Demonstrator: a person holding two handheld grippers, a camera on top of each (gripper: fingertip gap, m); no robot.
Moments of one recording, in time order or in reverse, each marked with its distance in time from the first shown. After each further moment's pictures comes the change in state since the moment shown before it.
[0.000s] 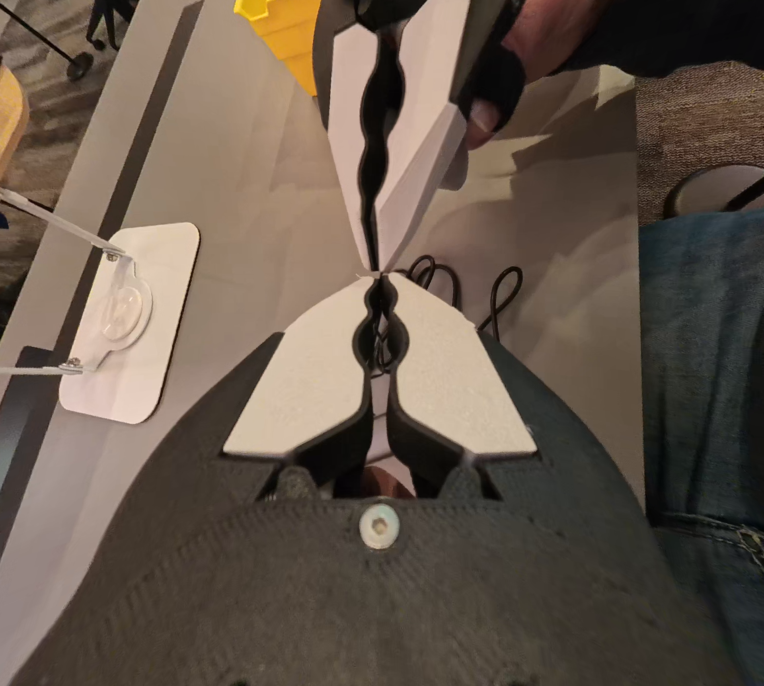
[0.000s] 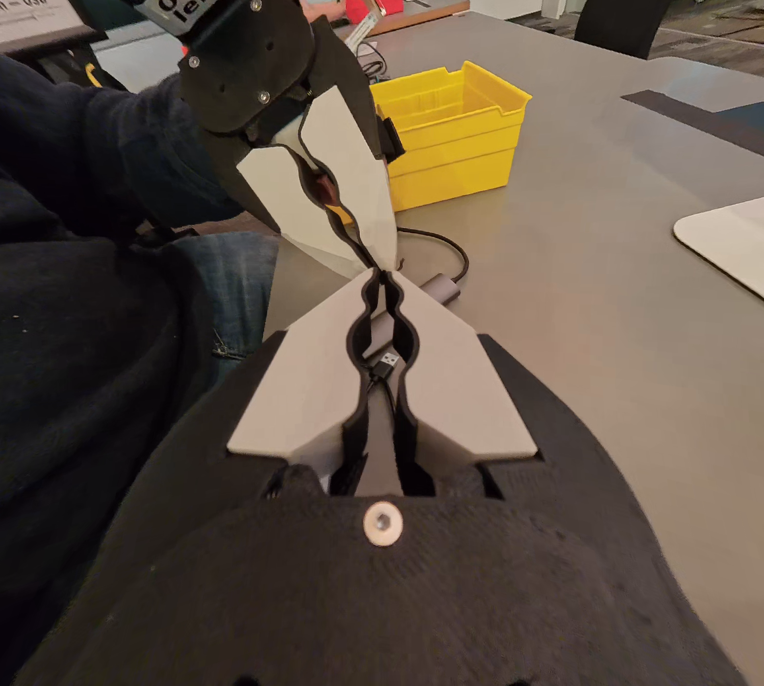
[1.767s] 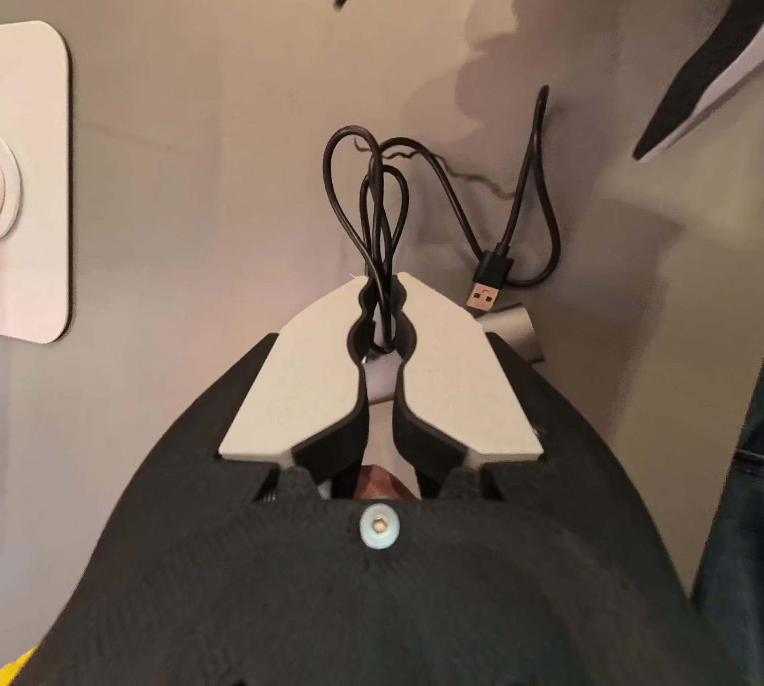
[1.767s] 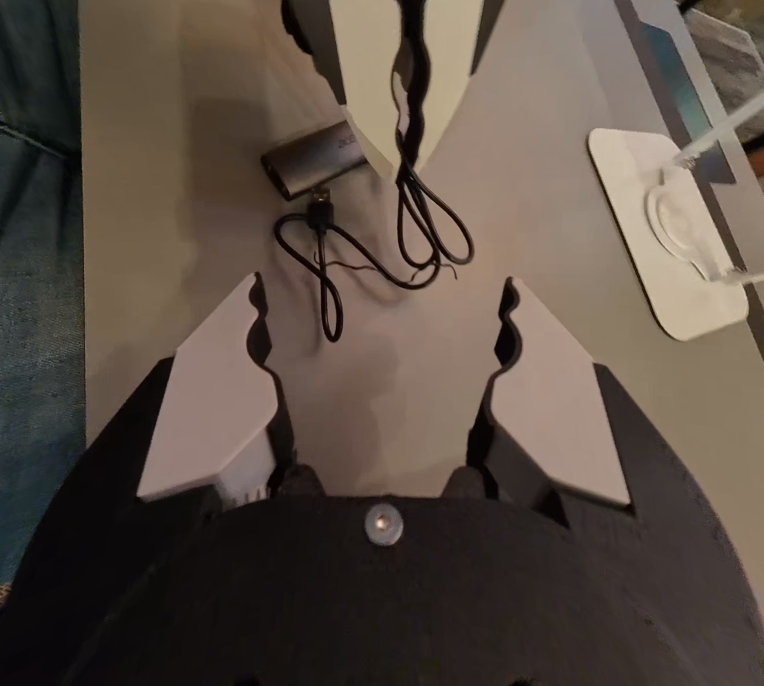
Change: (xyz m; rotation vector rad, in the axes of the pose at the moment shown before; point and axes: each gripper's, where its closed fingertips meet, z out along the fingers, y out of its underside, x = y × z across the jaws) left arm -0.003 0.091 0.037 -0.357 0.072 -0.056; right arm 0.018 0.081 -0.011 -0.477 0.333 -0.433
